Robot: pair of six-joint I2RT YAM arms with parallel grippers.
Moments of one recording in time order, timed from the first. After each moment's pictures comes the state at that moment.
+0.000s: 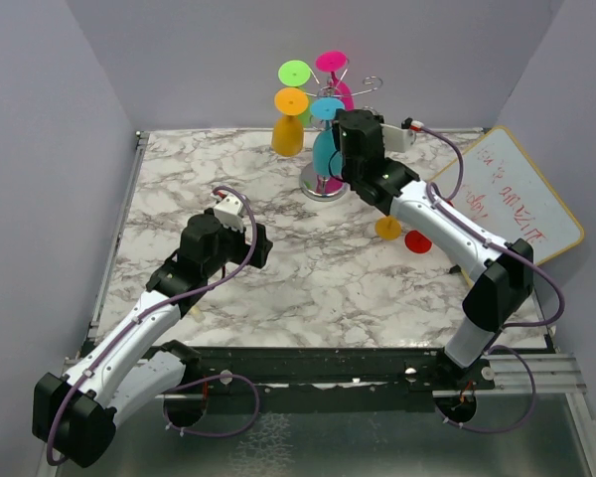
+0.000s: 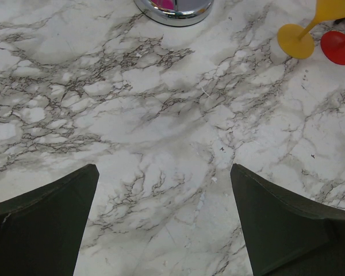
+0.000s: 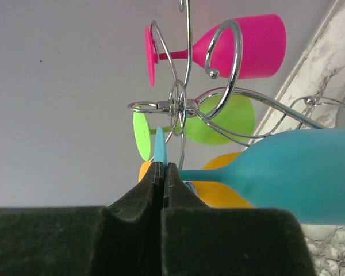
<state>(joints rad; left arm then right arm) -0.48 0.88 0.65 -0.17 0.06 -0.16 0.69 1.71 1.64 -0.12 0.81 1.47</state>
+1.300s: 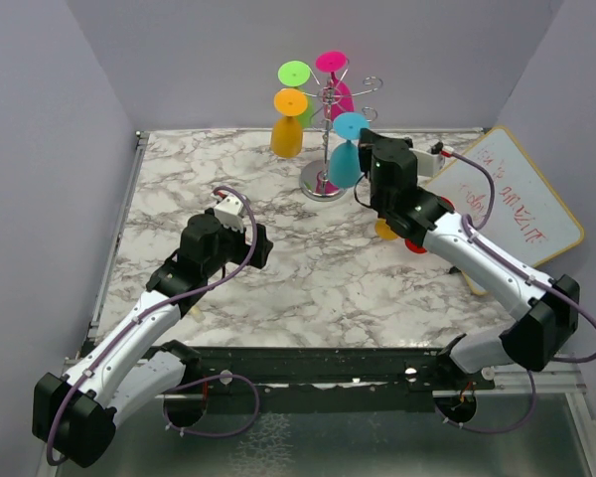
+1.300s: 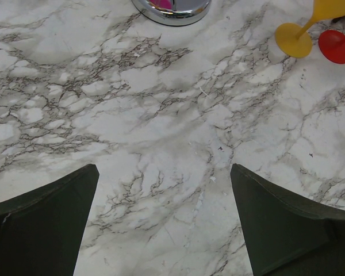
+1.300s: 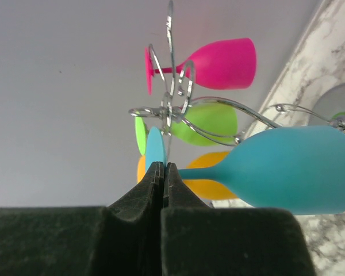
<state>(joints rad) -0.48 0.88 0.65 -0.17 0.07 -0.16 0.69 1.45 1.35 -0.04 0.84 1.46</state>
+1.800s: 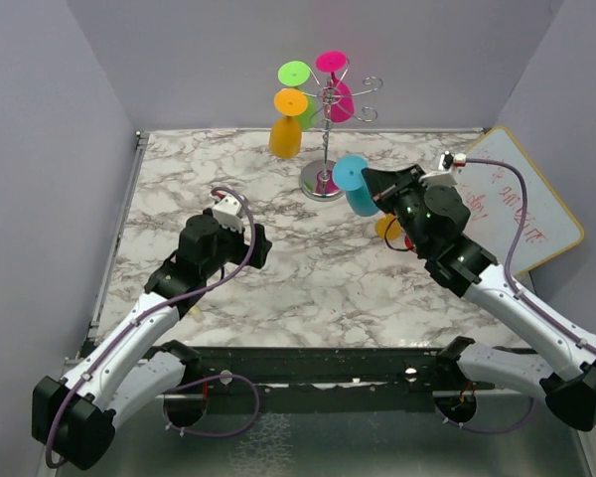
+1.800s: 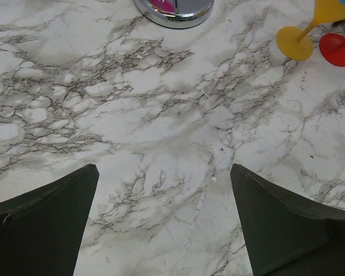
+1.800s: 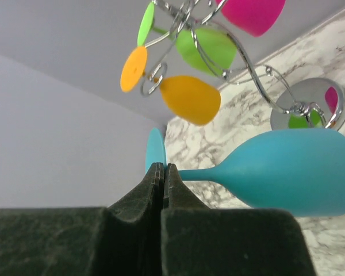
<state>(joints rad) -0.48 0.87 0.65 -0.17 0.06 -0.16 0.69 1.07 1.00 0.07 0.45 0.95</state>
